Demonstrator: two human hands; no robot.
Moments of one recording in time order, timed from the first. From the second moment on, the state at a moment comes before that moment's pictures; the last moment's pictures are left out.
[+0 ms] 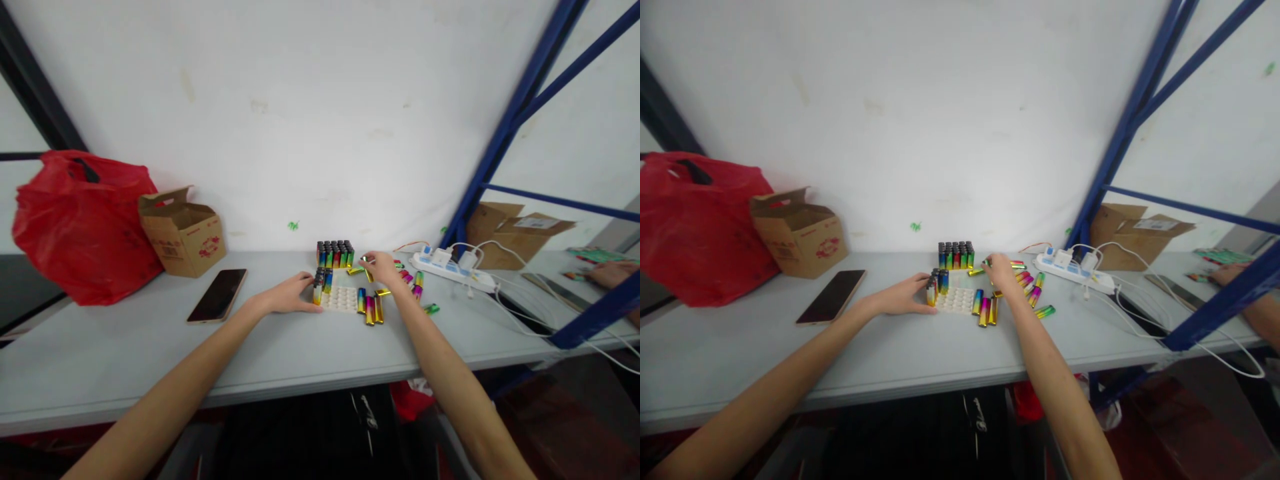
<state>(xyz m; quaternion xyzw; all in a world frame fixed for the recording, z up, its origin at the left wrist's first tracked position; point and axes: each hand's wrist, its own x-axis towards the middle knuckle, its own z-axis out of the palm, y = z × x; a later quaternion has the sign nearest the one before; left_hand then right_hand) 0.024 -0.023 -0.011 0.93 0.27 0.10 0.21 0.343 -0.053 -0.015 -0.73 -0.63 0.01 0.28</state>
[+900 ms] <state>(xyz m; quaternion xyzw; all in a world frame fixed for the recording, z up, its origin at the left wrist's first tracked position) 0.024 -0.024 -0.011 0.93 0.27 0.11 0.21 0.273 -0.072 0.000 -0.55 -0.63 0.14 0.53</state>
